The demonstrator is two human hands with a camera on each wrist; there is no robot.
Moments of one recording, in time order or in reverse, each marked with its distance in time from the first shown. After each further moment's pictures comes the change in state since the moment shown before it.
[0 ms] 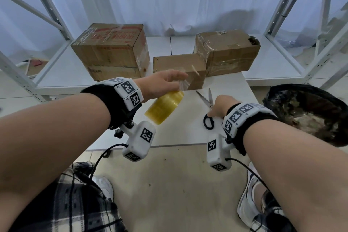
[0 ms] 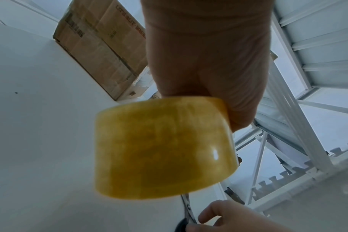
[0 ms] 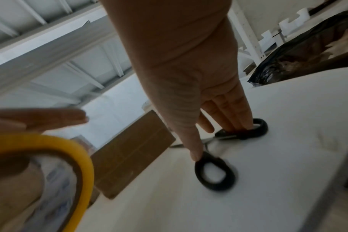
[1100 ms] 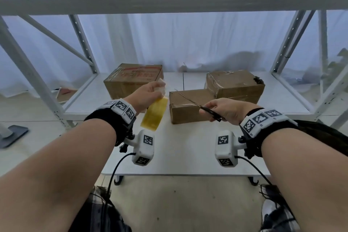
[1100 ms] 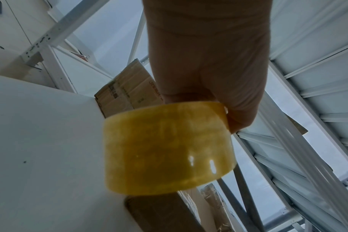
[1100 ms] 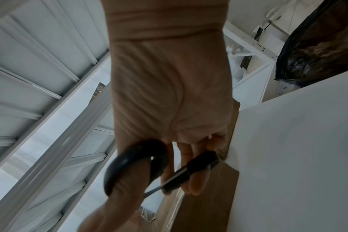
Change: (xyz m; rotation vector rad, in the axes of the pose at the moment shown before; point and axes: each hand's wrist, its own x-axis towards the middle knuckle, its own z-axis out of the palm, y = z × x) left_hand -0.025 -0.010 -0.075 -0.161 0.370 -0.034; right_hand -0.029 -0.019 -0.073 0.695 -0.112 -0.476
